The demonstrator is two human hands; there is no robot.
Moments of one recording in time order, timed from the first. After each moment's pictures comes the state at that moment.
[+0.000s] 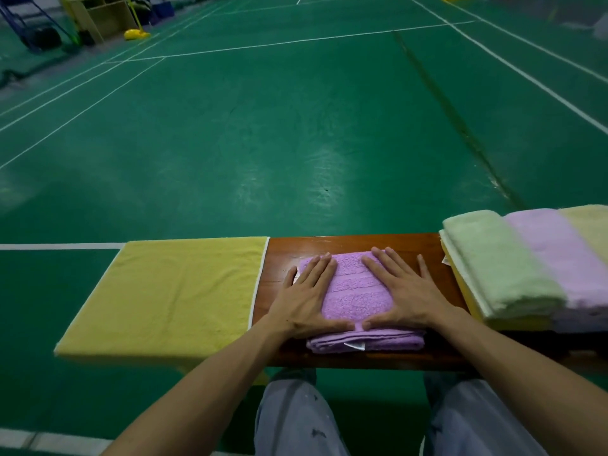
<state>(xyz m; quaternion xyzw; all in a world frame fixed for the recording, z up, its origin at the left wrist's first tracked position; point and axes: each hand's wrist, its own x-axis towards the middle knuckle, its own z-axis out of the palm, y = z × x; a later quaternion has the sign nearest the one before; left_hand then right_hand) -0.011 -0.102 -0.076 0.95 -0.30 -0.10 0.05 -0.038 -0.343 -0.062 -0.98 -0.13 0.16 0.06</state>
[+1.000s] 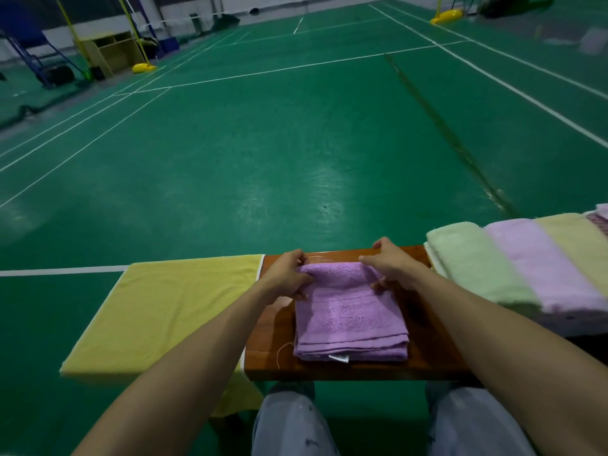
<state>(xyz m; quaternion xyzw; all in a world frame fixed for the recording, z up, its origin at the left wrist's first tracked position) 0.031 -0.118 -0.003 0.90 -0.03 -0.20 0.40 0.020 -0.337 -0.016 -0.82 0.19 0.18 0.51</state>
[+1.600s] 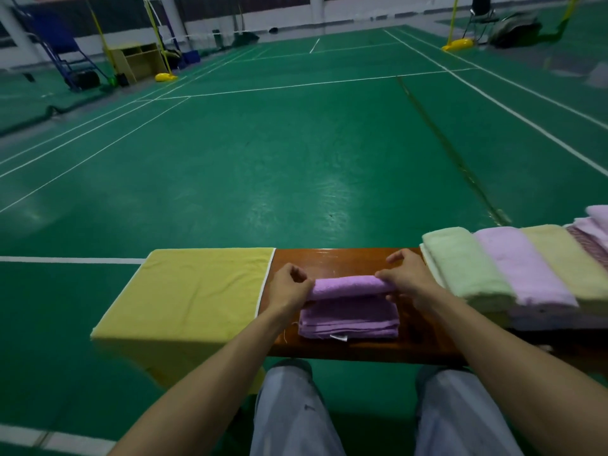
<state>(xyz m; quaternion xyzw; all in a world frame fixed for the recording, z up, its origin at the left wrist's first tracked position) -0.045 -0.115 -0.011 0.83 0.11 -0.05 0.55 -0.049 -0.338 -0.003 -0.79 0.21 0.06 0.57</state>
